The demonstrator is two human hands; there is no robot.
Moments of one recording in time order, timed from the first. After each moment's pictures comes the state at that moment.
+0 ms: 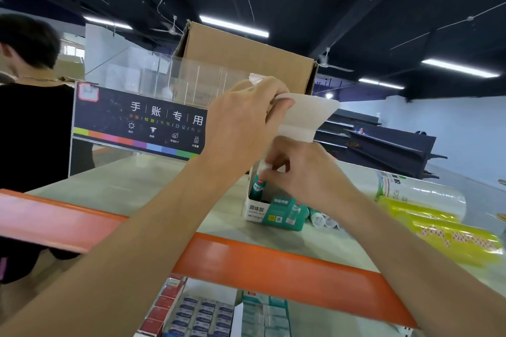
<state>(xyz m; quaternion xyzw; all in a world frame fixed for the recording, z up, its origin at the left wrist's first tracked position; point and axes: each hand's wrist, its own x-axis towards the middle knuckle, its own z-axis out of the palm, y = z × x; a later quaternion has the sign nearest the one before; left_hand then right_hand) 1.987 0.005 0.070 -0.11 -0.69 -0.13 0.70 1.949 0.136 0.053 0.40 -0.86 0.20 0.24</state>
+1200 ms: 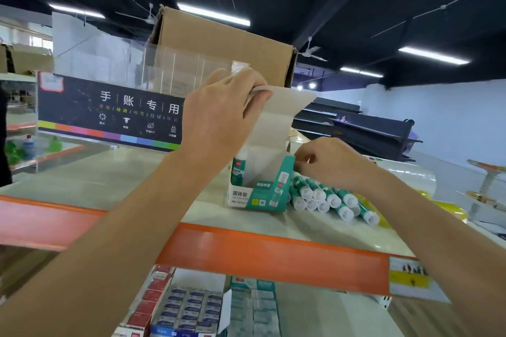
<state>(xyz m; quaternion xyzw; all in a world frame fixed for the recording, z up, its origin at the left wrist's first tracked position) 1.993 0.011 0.063 -0.09 -0.72 -0.11 0.68 1.914 0.193 0.065 0.31 -0.93 0.05 0.17</state>
